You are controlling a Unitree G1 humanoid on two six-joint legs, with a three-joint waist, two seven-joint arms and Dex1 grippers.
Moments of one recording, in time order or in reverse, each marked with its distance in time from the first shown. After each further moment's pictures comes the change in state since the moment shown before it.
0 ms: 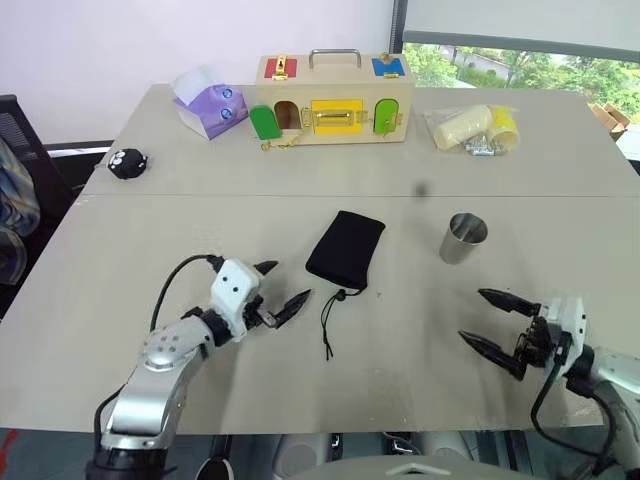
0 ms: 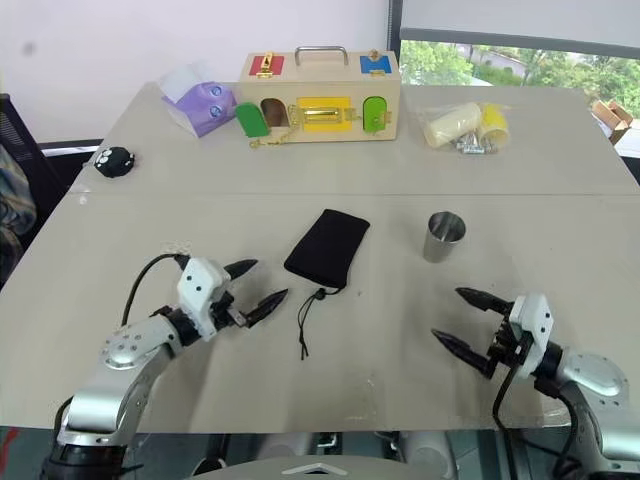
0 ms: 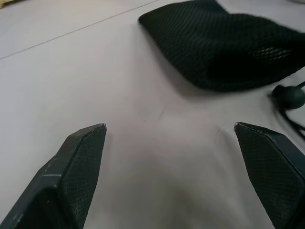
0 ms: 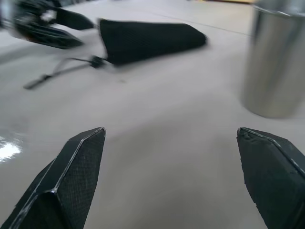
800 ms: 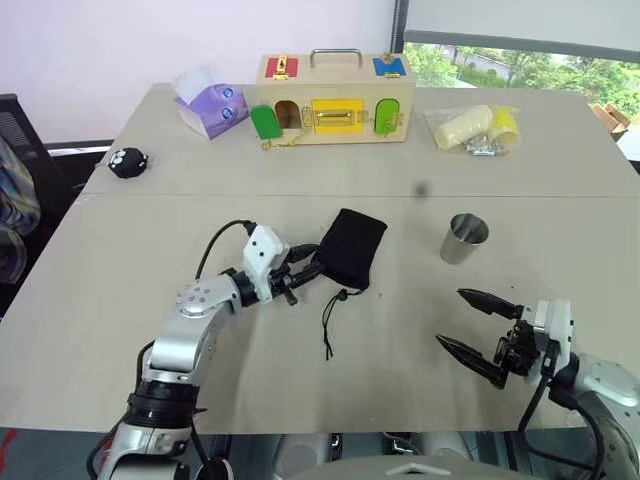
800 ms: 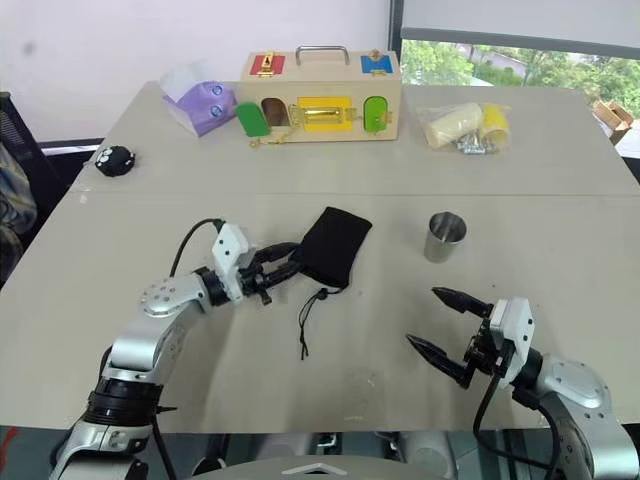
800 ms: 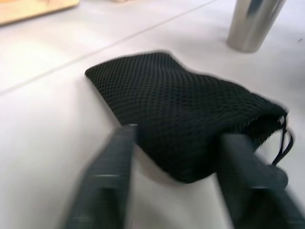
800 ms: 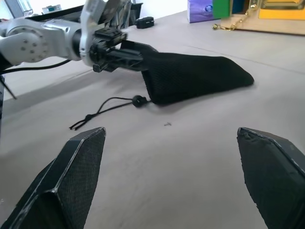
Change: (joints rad) left arm -0.292 -0.055 -0.083 0.219 -0.034 -0.026 -0.143; right arm 0.062 0.013 0.047 -0.238 0.017 0.081 -0.116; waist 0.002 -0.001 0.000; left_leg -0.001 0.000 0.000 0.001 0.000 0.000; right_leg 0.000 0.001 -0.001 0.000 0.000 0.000
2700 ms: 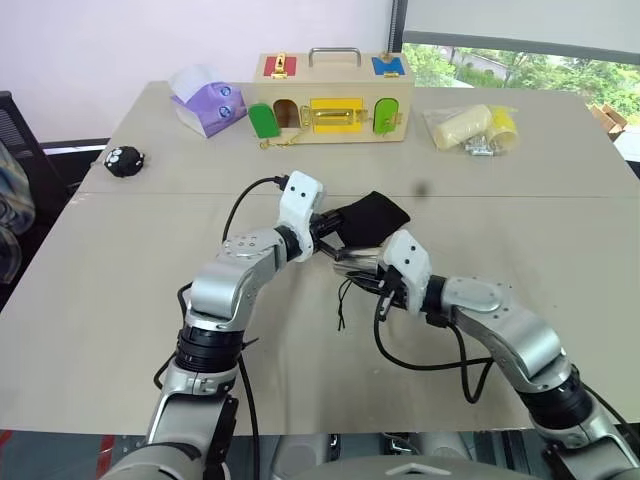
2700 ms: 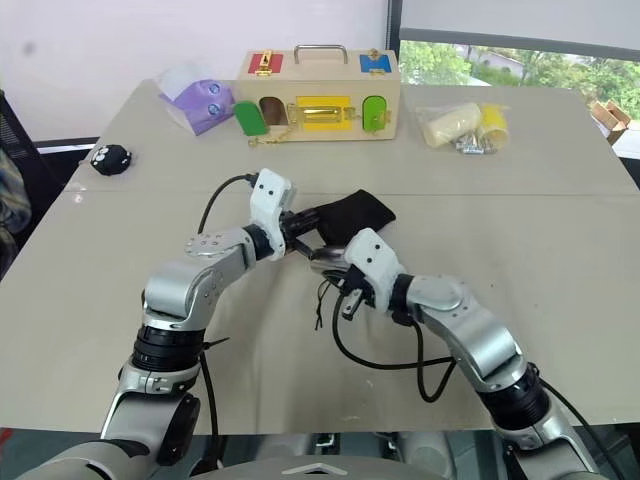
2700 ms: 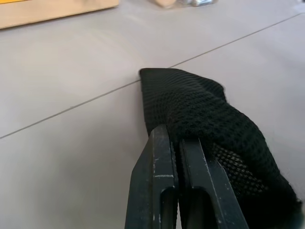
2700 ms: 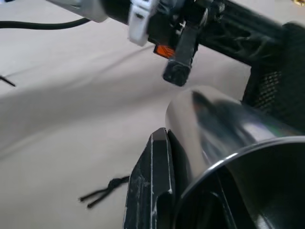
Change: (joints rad) left arm -0.309 -0.151 -0.037 -0.100 0.002 0.597 0.356; right arm -0.660 0.200 0.495 0.016 -0.287 0.635 -0.425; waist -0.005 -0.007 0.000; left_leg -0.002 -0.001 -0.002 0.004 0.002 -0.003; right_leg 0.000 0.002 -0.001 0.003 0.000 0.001
